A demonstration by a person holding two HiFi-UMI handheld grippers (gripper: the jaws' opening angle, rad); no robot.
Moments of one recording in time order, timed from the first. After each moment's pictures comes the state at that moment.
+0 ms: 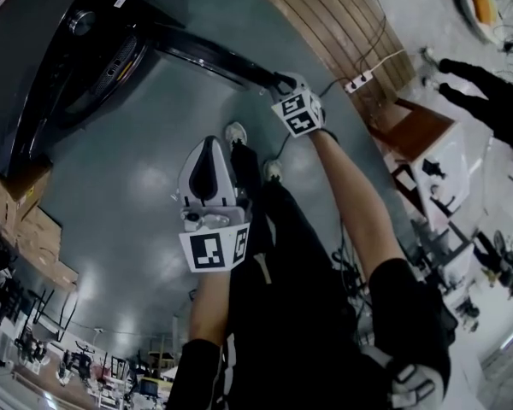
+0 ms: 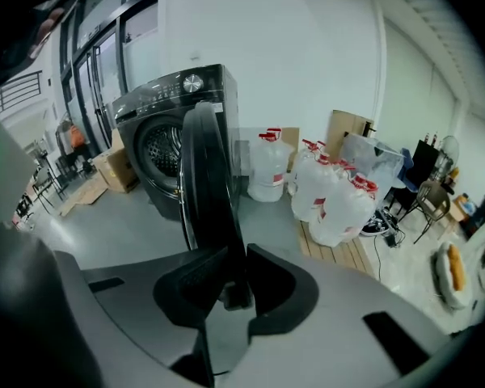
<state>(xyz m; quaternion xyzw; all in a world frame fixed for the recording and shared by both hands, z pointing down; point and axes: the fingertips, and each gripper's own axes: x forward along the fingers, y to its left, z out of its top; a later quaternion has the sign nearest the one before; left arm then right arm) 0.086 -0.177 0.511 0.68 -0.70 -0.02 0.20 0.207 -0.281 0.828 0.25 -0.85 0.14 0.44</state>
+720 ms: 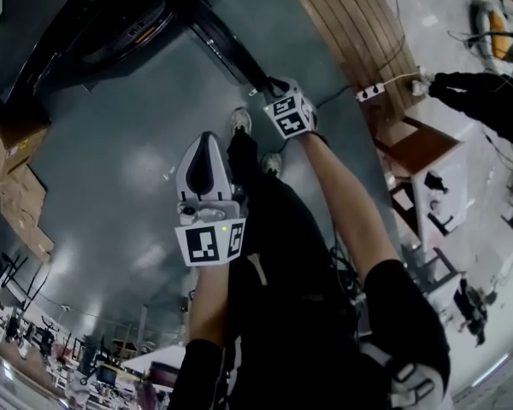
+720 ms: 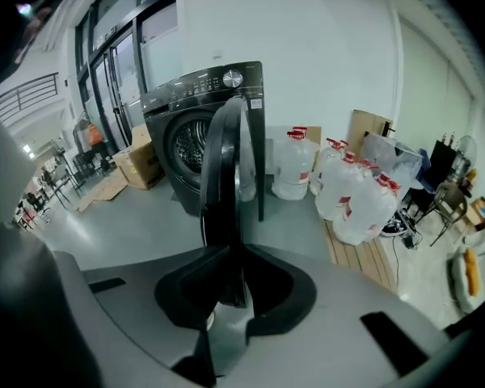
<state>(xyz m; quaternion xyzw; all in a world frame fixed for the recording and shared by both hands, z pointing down) 0.082 -0.067 0.512 0.62 -0.76 -0.02 0.19 0.166 -0.177 0.833 0.20 -0.87 0.13 0.43</state>
